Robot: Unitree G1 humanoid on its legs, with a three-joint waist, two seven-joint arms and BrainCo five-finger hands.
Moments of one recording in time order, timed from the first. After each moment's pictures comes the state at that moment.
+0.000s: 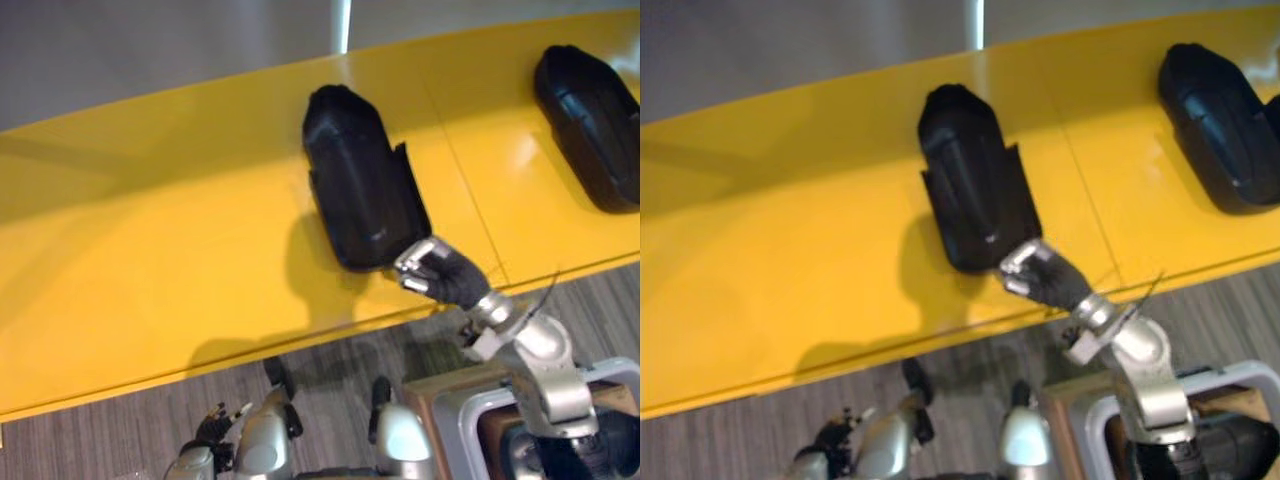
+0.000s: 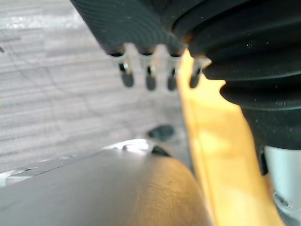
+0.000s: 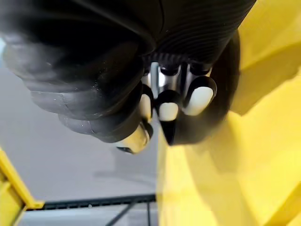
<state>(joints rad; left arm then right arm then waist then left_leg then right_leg) 0.04 0.23 -0.10 0.94 -0.31 -0.02 0.07 -0.07 -0.44 0.01 -0.35 0.35 0.00 0.59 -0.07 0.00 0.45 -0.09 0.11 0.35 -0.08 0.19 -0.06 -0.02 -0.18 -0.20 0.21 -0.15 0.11</state>
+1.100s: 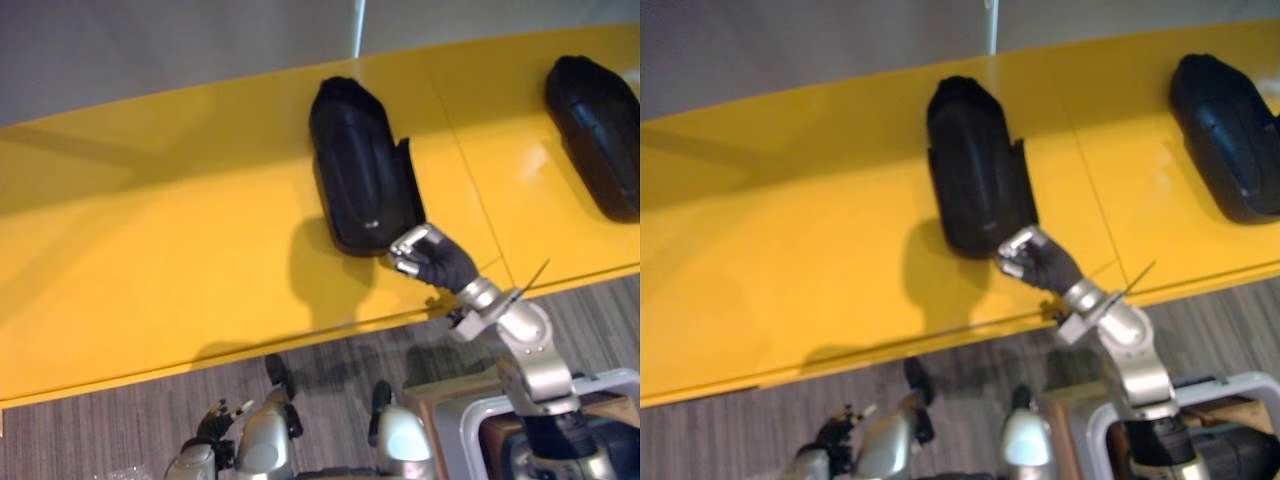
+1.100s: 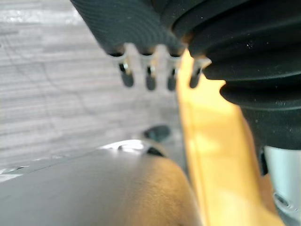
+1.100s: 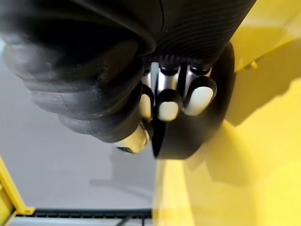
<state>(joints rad) 0.04 0.22 -0.09 0.92 -0.30 -0.02 0.08 -0.16 -0.44 0.04 -0.22 0.30 -0.09 0.48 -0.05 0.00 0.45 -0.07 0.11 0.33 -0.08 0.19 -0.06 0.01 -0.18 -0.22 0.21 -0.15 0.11</state>
